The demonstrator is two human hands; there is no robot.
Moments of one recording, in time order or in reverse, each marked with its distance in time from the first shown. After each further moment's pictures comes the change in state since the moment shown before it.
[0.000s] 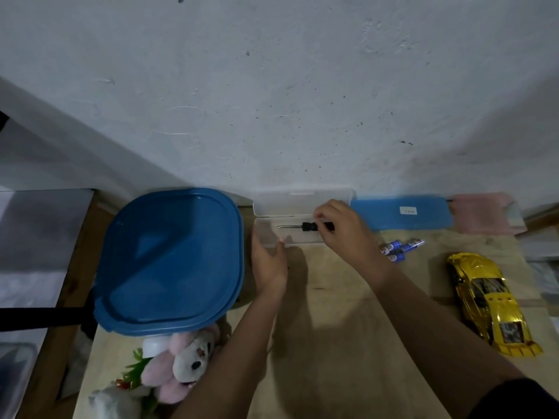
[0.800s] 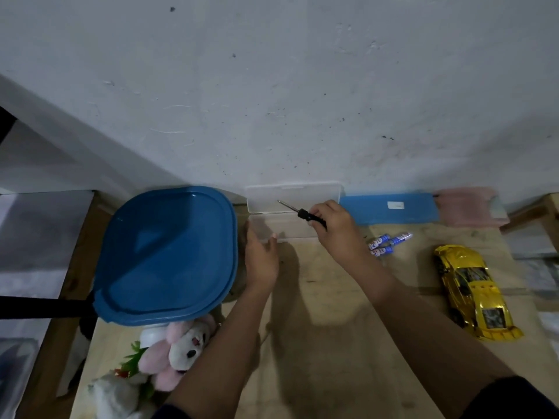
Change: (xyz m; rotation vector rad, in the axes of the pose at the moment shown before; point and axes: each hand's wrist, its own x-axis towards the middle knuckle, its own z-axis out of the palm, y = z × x) left_hand -0.001 -0.002 -0.006 0.153 -0.089 0.065; right_hand -0.013 -0.009 -0.001 0.053 0.021 0.210
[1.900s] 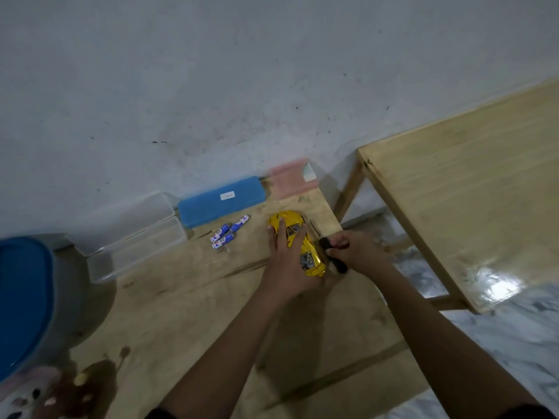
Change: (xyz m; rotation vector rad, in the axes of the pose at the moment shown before) left_hand -0.172 0.056 0.232 0.716 -0.660 0.602; right_hand -0.180 0.207 -0.197 0.143 -0.044 0.706
